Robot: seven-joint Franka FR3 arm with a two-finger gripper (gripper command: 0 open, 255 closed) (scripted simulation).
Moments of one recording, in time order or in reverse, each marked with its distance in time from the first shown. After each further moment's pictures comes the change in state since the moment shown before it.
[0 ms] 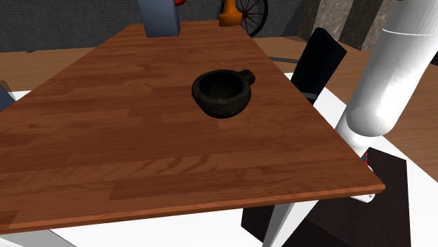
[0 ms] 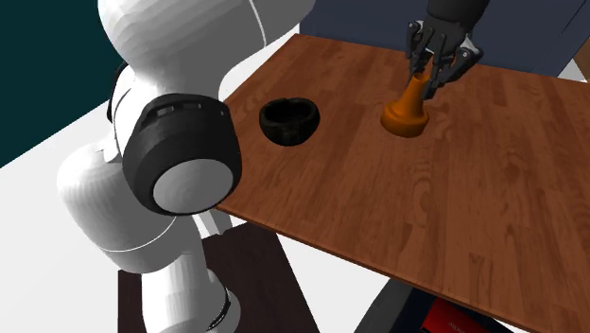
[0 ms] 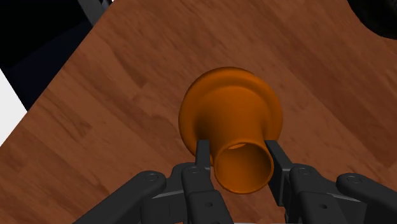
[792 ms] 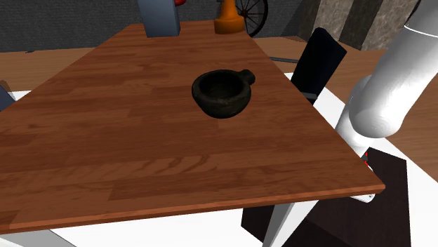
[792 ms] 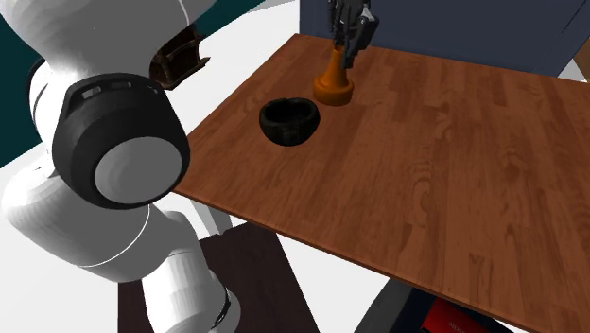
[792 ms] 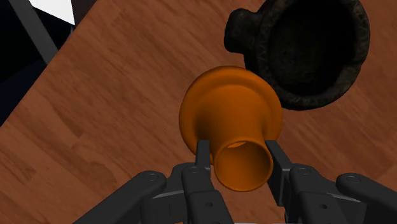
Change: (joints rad) arm 0.120 -0.182 0.136 -0.178 0.053 -0.001 0.272
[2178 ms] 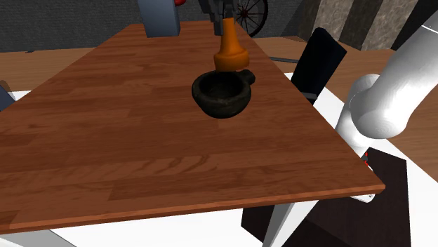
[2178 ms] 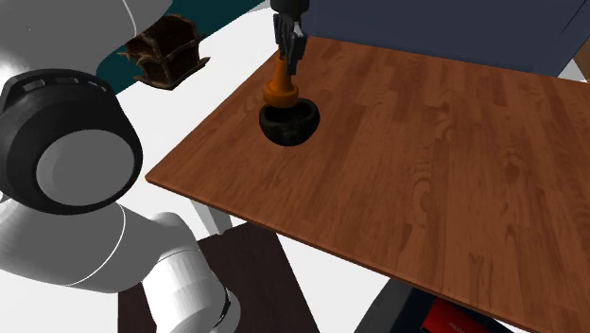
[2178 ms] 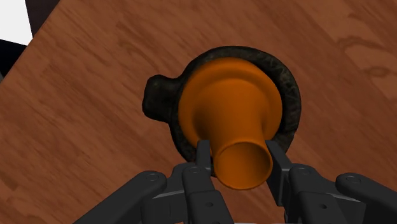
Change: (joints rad) arm 0.095 -0.150 0.121 -0.283 0.077 0.148 0.218
